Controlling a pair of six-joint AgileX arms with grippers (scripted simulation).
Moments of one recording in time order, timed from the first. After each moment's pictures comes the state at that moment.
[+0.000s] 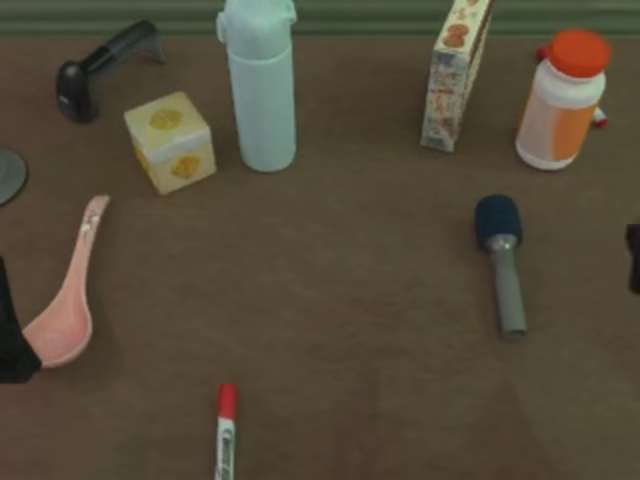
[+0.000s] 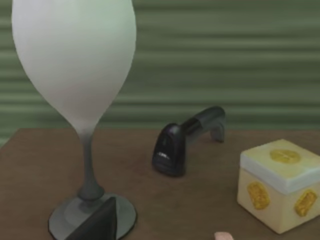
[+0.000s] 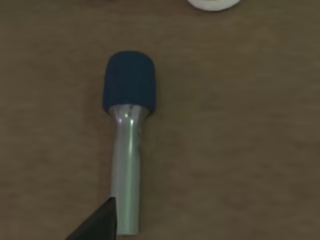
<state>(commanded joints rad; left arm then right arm) 0.00 0.00 0.00 0.00 0.00 0.00 0.25 0.90 0.68 -0.52 0.06 0.26</state>
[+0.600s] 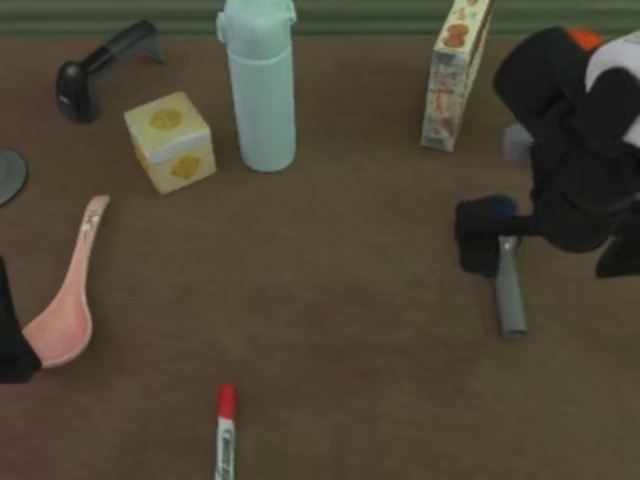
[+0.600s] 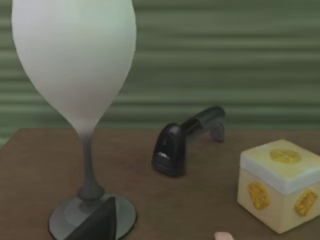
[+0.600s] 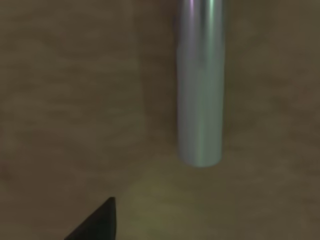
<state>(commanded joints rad) 0.00 0.00 0.00 0.00 0.00 0.00 0.48 1.75 1.28 -0.99 0.12 0.50</state>
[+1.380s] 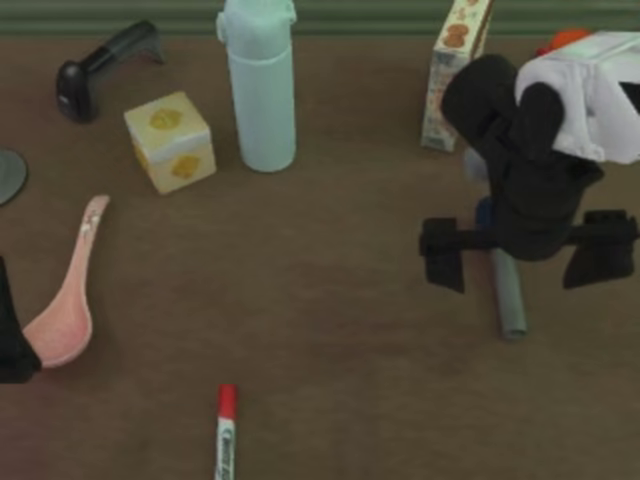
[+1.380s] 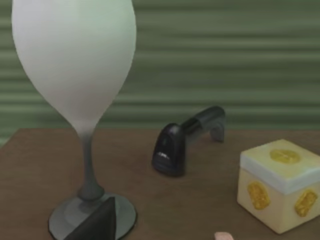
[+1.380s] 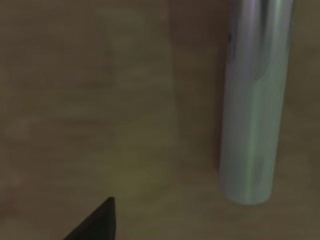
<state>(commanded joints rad) 0.00 0.00 0.00 0.00 0.00 0.00 0.51 1.91 1.36 -0.99 0.13 0.54</state>
